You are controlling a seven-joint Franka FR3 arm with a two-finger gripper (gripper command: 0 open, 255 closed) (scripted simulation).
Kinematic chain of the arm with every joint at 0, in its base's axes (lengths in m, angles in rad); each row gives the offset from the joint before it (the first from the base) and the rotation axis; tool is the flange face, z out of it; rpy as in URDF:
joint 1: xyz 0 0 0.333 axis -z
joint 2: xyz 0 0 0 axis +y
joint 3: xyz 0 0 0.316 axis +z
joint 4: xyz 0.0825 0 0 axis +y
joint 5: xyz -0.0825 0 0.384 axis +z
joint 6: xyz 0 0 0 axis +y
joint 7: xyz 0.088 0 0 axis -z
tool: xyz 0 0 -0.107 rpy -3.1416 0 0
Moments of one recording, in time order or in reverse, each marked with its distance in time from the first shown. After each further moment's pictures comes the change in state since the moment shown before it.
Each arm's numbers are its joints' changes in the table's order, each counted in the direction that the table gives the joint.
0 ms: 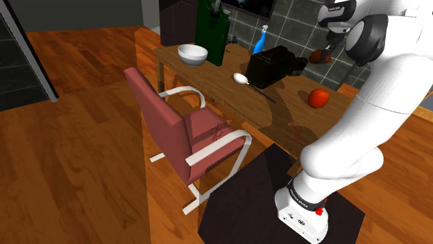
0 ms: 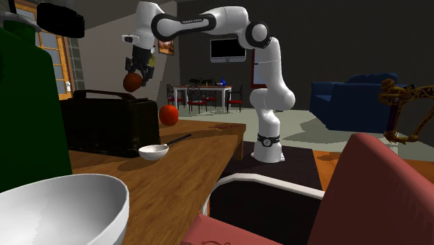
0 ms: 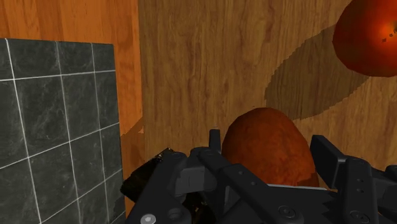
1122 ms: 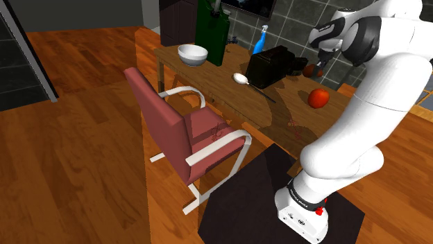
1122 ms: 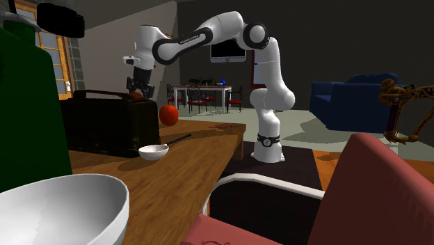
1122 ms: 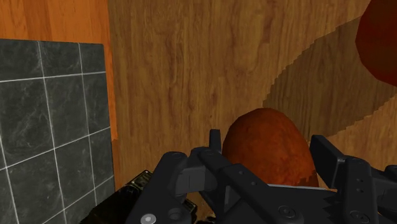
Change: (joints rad) arm 0.011 0.038 -0.002 0.180 0.009 -0.214 0.011
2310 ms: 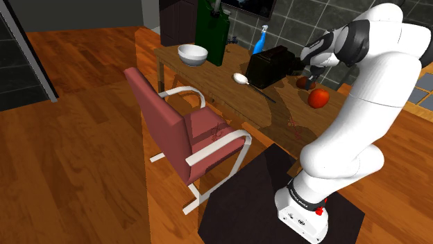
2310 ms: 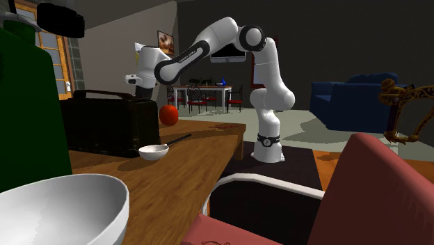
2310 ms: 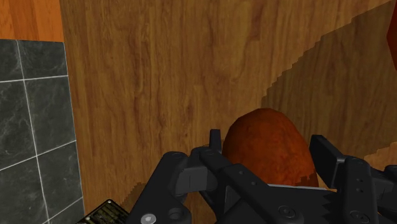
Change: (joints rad) arm 0.013 0.071 0.008 0.128 0.024 -0.192 0.010
